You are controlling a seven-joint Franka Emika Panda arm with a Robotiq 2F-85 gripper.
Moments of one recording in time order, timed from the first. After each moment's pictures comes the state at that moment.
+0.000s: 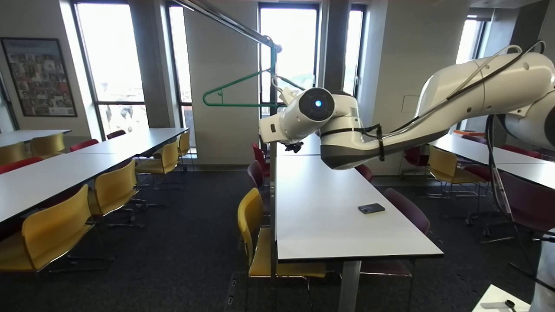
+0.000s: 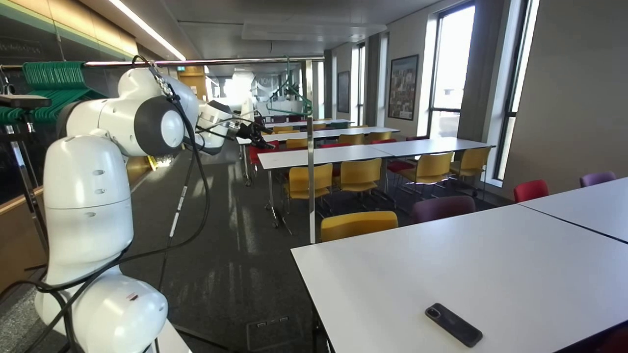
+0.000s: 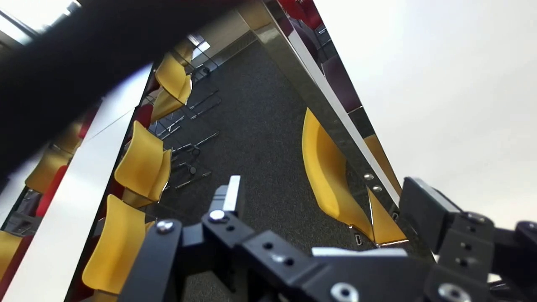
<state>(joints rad) 0.35 0.14 0.28 -1.67 -1.25 2.27 -0.93</state>
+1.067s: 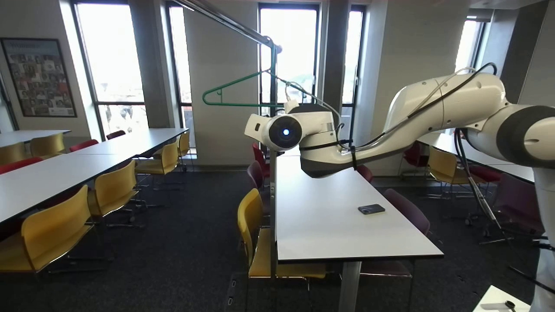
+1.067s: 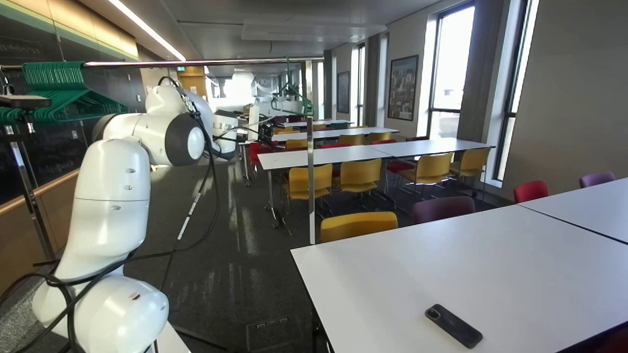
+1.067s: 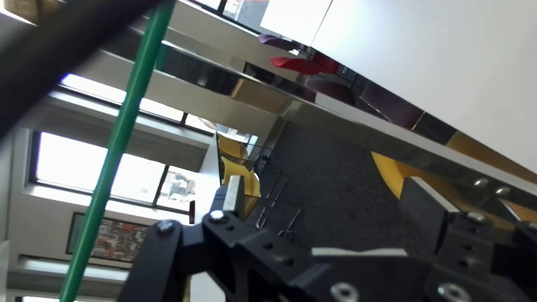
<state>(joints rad) 0.39 0.34 0.28 -1.47 -1.54 2.08 -0.24</state>
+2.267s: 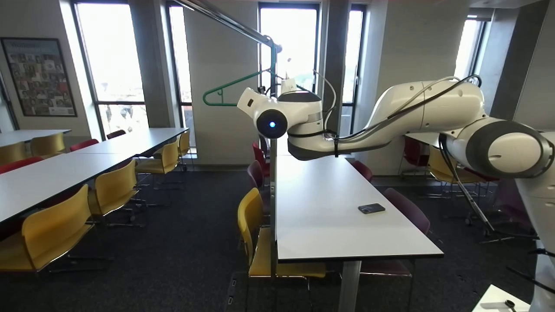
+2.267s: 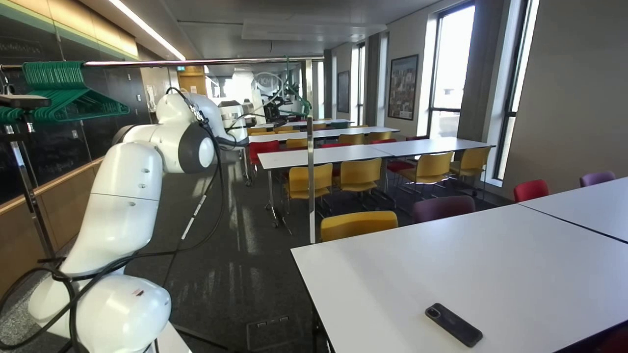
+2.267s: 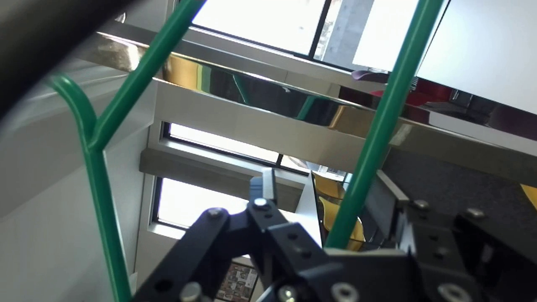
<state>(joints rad) 0.46 0.48 0.19 -1.18 -1.79 2.03 -0.12</state>
